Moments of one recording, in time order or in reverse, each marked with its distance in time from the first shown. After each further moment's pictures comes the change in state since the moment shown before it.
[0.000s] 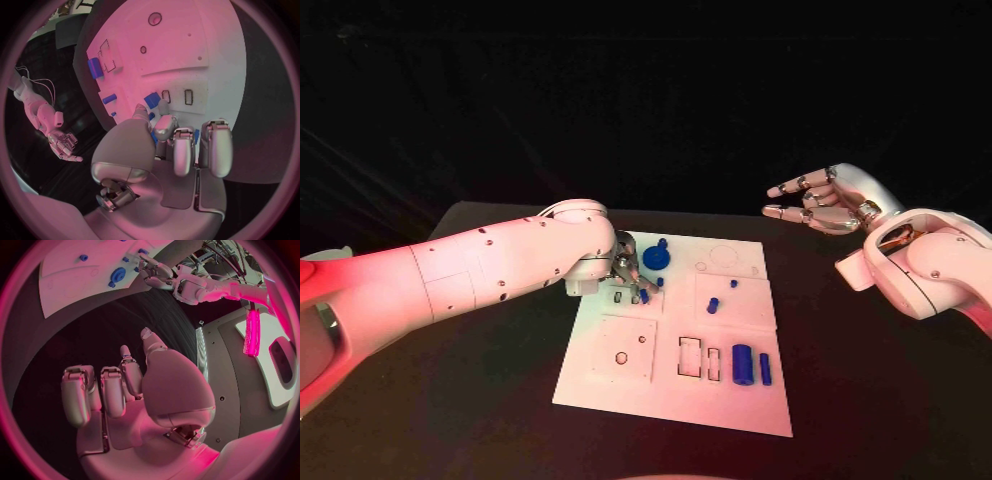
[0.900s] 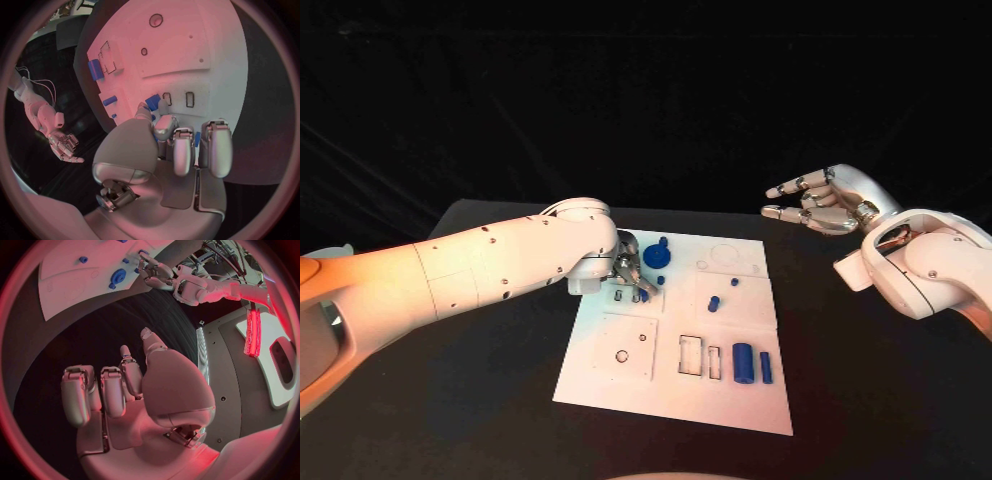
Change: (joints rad) left arm -0.001 0.007 -0.001 -0.004 0.004 0.014 -0.001; left_hand 0.088 0.011 0.032 -0.032 0.004 -0.007 -0.007 0.007 0.011 0.000 0.000 0.000 -0.004 -0.004 -0.004 0.000 0.000 0.000 0.004 -0.004 0.000 0.000; right arm -0.005 0.008 0.000 -0.004 -0.001 0.002 -0.007; right_hand 0.004 0.004 0.000 0.000 0.006 0.000 0.000 0.000 0.000 0.000 0.000 0.000 0.000 0.000 0.000 0.000 0.001 0.000 0.000 0.000 -0.004 0.001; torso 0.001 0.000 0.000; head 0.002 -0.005
